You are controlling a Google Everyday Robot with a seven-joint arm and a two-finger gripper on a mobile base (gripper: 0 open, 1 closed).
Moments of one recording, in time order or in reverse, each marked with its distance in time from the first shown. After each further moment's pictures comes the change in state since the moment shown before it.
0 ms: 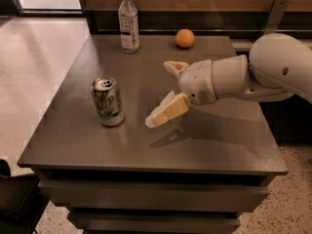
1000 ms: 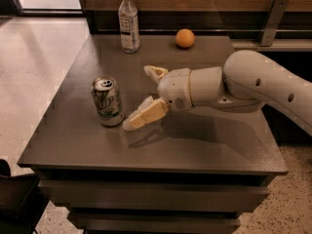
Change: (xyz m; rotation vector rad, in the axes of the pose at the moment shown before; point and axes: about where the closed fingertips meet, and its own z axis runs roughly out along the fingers) arm -0.016 0.015 0.051 -0.033 -0.126 0.021
